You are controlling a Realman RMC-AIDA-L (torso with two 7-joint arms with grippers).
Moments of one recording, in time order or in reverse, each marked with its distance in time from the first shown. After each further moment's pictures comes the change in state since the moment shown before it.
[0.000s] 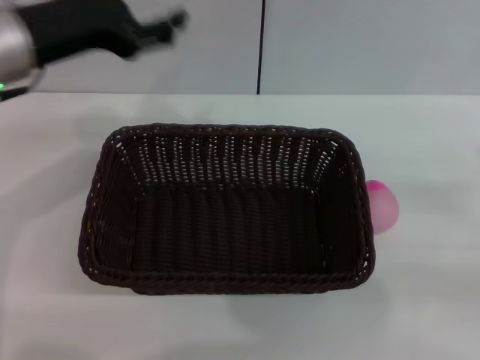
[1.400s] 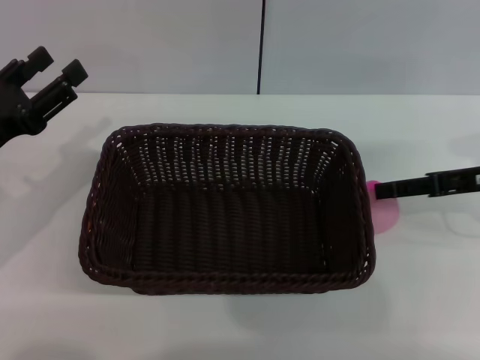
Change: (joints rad) left arm 0.092 0.000 -0.203 -0.683 -0.623 0.344 0.491; right arm 0.406 -0.004 -0.139 -0.324 -1.064 0.041 1.045
